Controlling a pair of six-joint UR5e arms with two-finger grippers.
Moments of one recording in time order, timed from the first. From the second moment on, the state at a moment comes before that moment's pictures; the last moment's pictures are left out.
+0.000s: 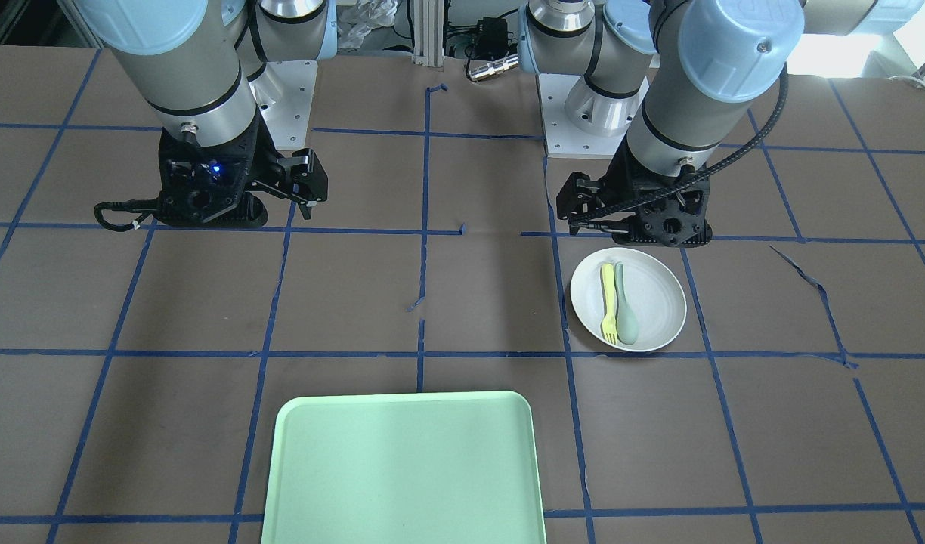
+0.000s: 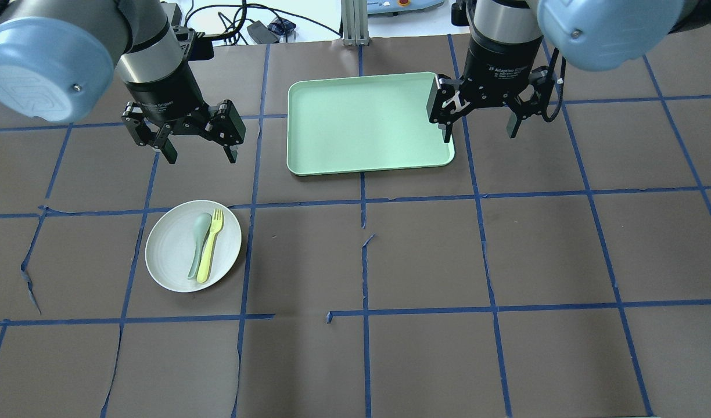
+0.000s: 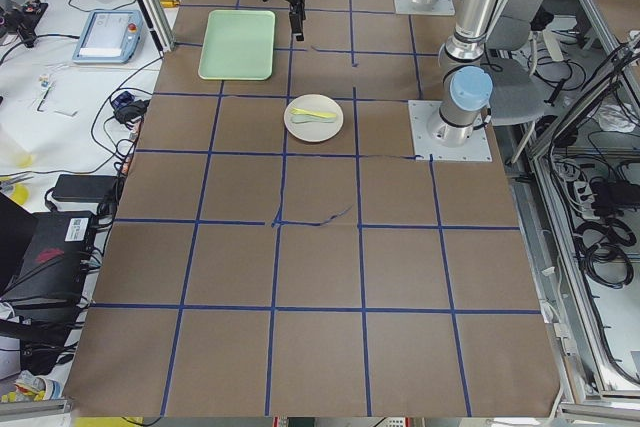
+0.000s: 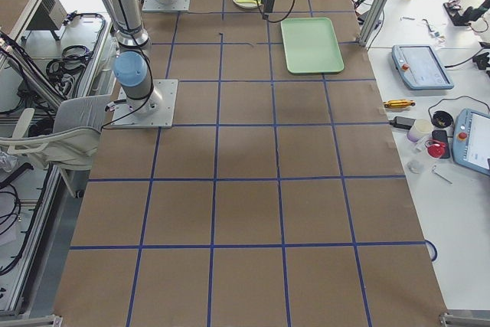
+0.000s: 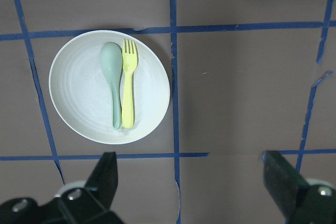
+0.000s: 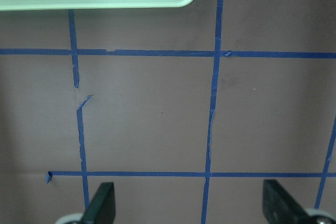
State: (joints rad) left arm -1.60 -1.68 -1.55 -1.61 1.58 -0.02; right arm 1.70 -1.42 1.43 -1.46 -1.57 0.10
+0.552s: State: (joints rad) left arm -1.60 -1.68 -1.55 -1.61 1.59 -0.01; right arm 1.70 -1.42 1.43 -1.47 -1.57 0.10
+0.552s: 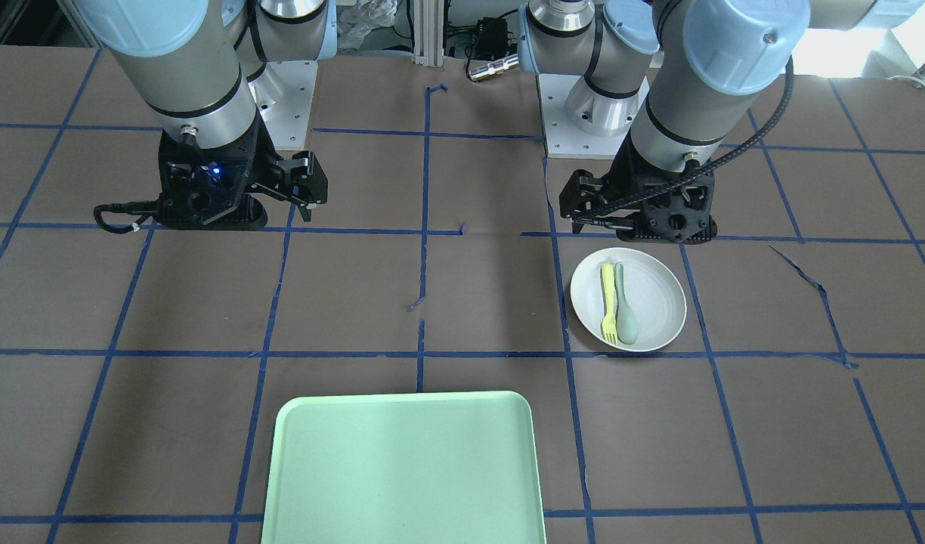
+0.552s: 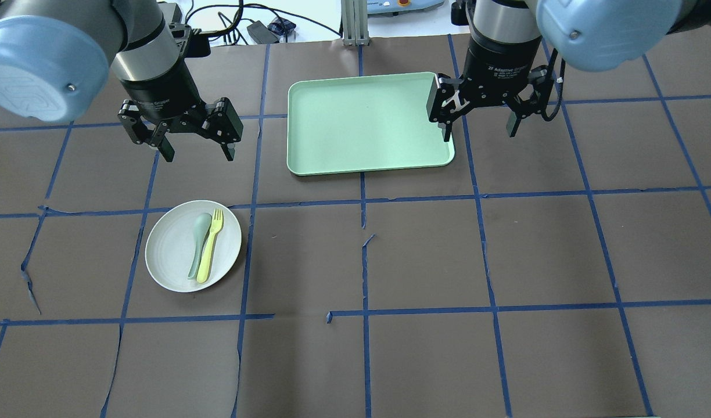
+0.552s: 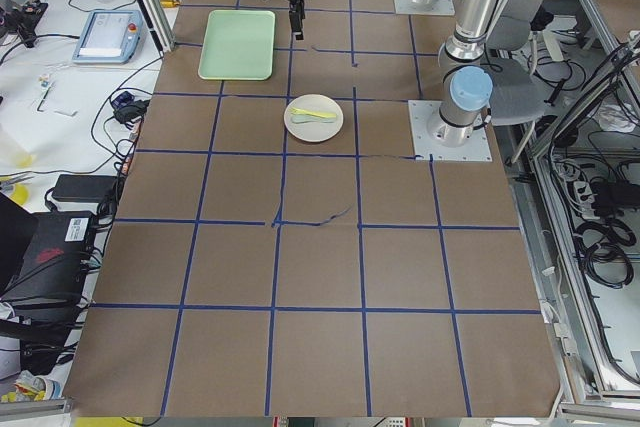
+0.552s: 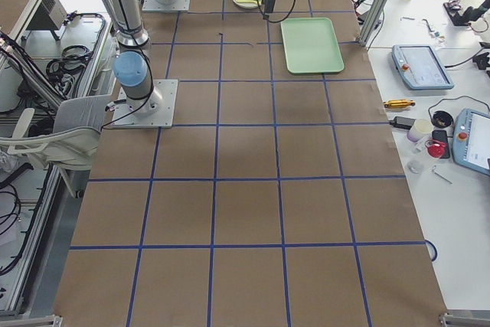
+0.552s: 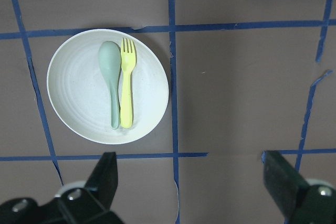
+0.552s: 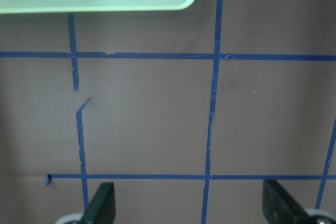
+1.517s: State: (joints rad) left arm -1.60 -1.69 -1.55 -1.59 1.58 -0.01; right arm 1.70 -1.41 1.43 -1.47 -1.57 0.10
